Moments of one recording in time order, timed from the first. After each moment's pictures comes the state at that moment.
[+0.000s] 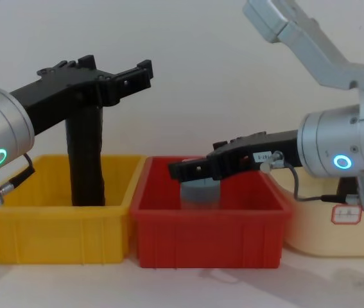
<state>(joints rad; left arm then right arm) -0.23 0.29 0.30 -1.63 -0.34 -0.15 -0.24 0.44 0.23 -0.47 -1.52 0.15 0.43 0.45</state>
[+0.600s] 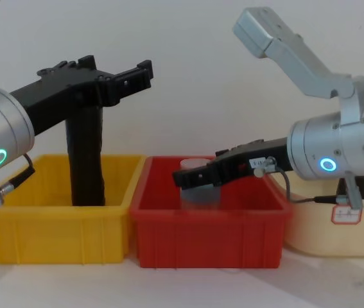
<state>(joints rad) -0.23 0.29 0.30 -1.63 -0.34 -0.15 -0.24 0.51 0.21 -0.49 -1.41 0.13 0.44 0.43</state>
